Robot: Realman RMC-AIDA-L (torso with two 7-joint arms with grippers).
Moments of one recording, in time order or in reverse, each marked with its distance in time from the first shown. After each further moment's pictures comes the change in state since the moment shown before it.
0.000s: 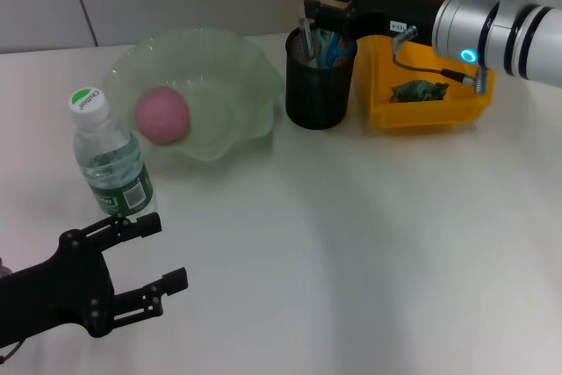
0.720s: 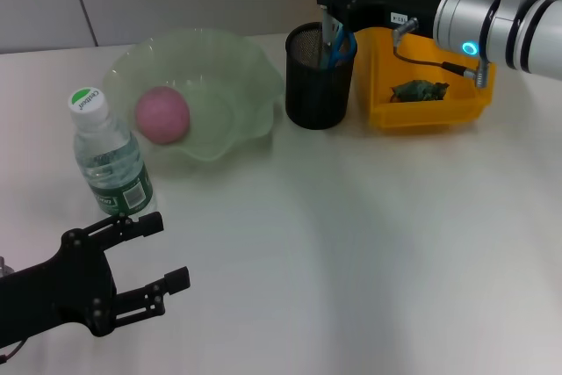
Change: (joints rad) left arm -0.003 -0.003 0.000 -0.002 0.000 -0.002 0.001; right arm -0.005 0.000 -0.005 -0.031 -0.007 0.003 0.026
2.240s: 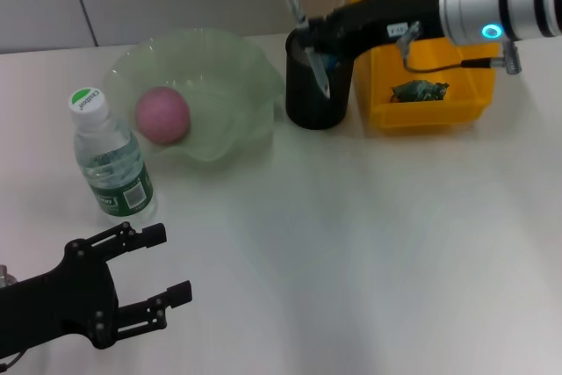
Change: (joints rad) left arm 0.007 0.004 0.026 0.000 0.000 -0.003 0.024; right arm -0.022 -0.002 0.013 -0.424 -0.516 -0.398 0.537
